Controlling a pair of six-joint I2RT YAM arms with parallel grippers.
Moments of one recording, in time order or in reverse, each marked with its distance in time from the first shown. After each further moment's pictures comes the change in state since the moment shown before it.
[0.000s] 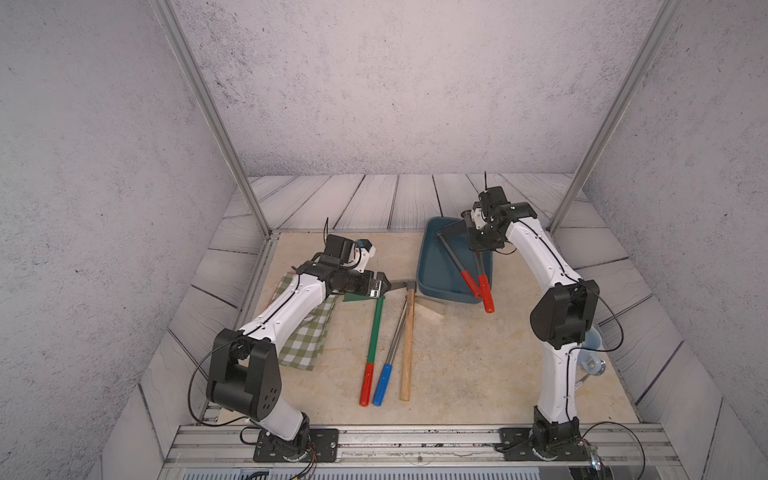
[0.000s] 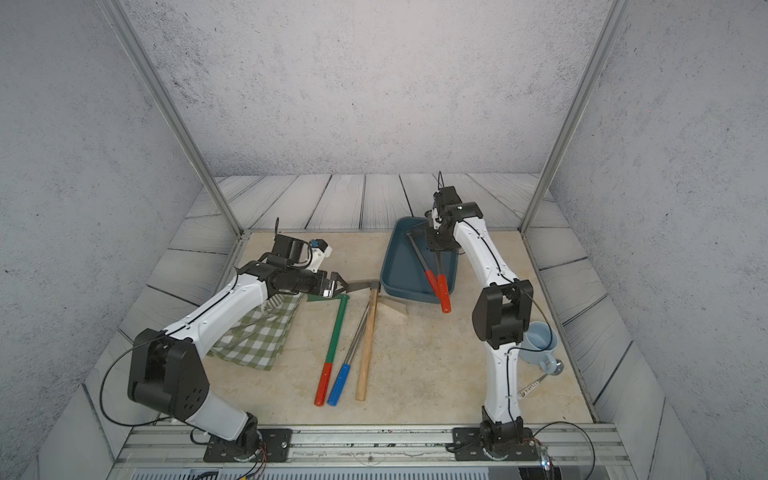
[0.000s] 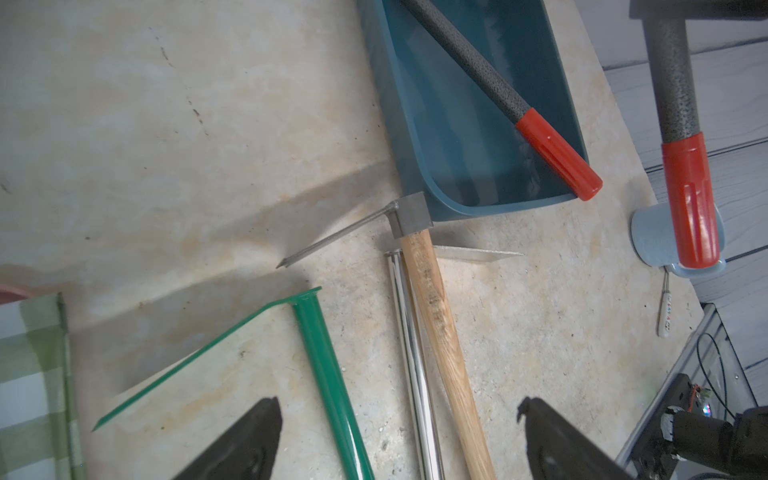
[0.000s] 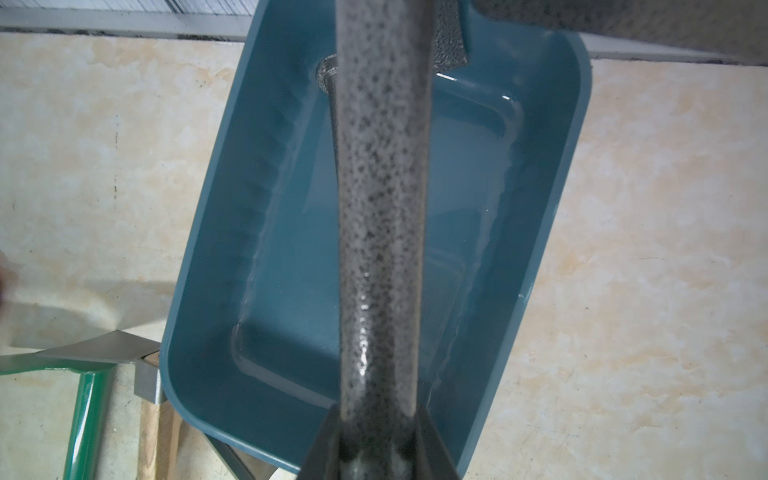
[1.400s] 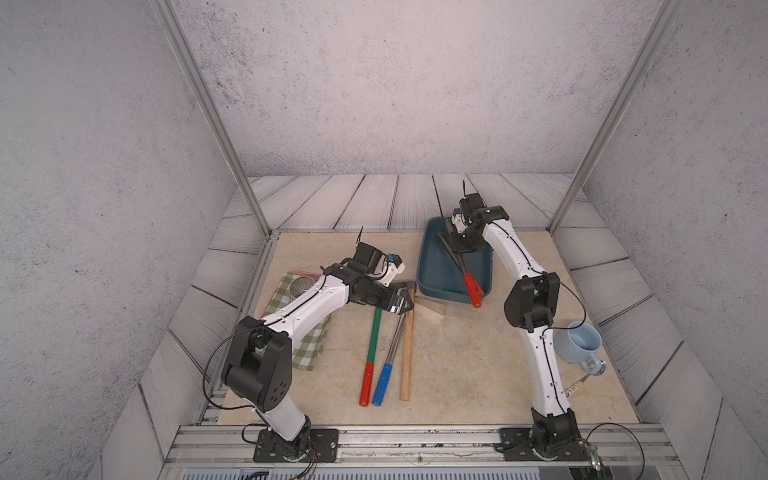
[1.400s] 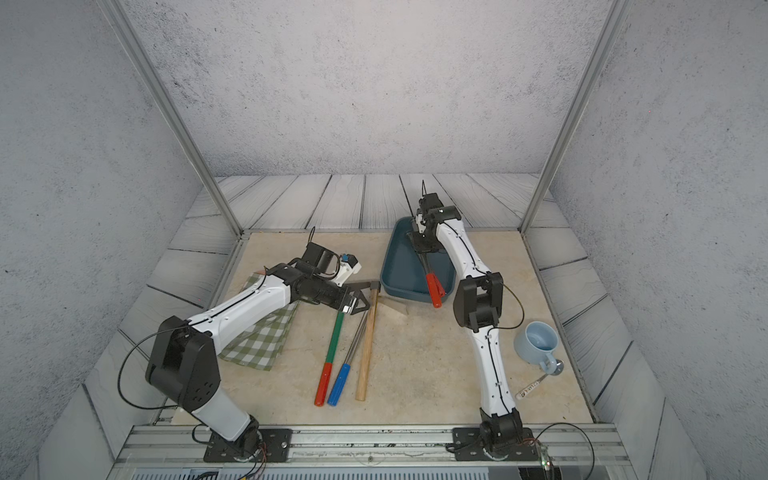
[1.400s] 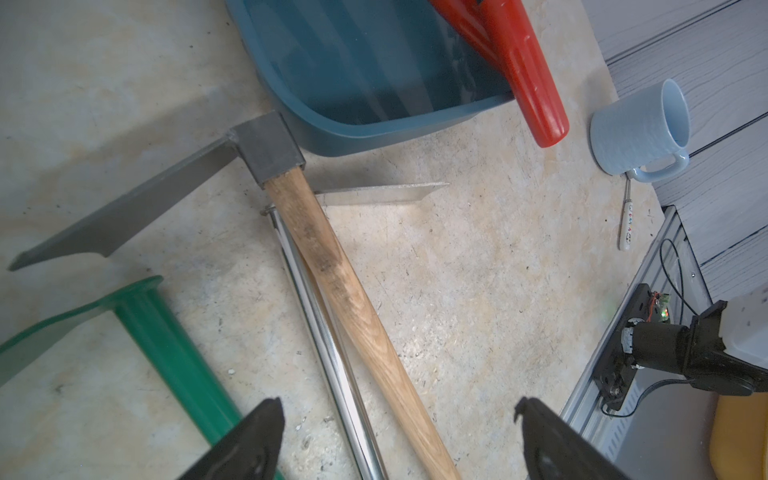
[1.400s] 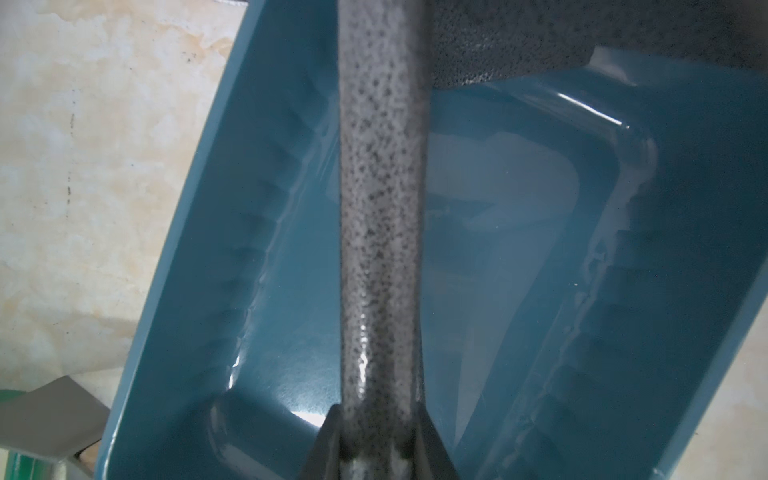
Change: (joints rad) left arm -0.177 0.071 0.026 -0.055 0.045 0.030; right arm 0.031 0.329 0.316 -0.018 -0.032 -0.053
